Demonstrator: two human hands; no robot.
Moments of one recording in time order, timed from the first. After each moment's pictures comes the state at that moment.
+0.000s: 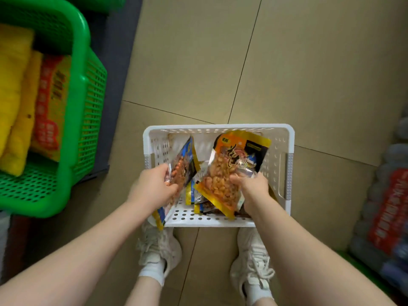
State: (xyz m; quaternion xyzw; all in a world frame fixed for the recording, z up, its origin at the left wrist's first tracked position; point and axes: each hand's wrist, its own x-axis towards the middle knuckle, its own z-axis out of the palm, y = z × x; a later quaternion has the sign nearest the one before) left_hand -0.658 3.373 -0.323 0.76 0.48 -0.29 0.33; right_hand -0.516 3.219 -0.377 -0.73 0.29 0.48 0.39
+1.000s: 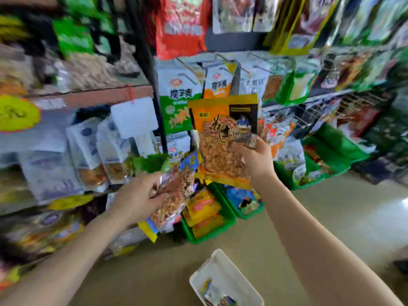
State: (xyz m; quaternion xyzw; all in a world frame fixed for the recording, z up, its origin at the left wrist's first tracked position) left_hand -0.886 3.288 0.387 0.72 0.66 0.17 0.13; right_hand -0.646 3.382 0.418 -0.56 -0.49 0.44 0.50
